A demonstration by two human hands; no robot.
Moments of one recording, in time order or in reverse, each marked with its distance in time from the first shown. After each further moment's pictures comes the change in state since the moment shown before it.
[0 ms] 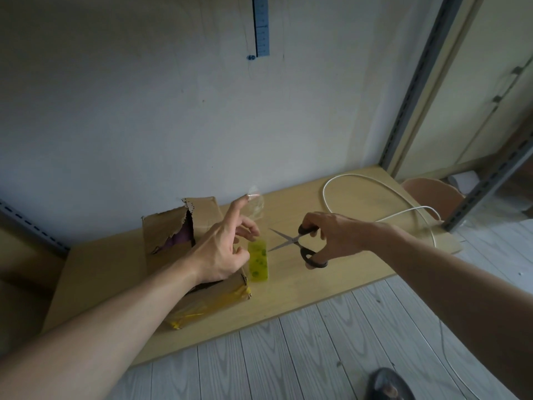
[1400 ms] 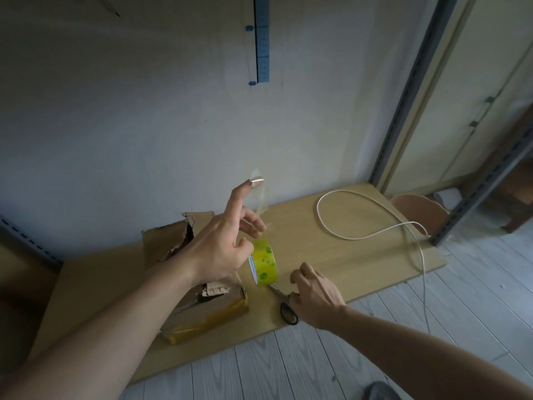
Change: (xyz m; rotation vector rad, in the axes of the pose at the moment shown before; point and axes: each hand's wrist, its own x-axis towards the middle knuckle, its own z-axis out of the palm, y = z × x) left_hand 0.002 0.054 -0.036 -0.046 0.043 0.067; right_hand -0.007 -0.024 0.120 -0.145 0.226 0.177
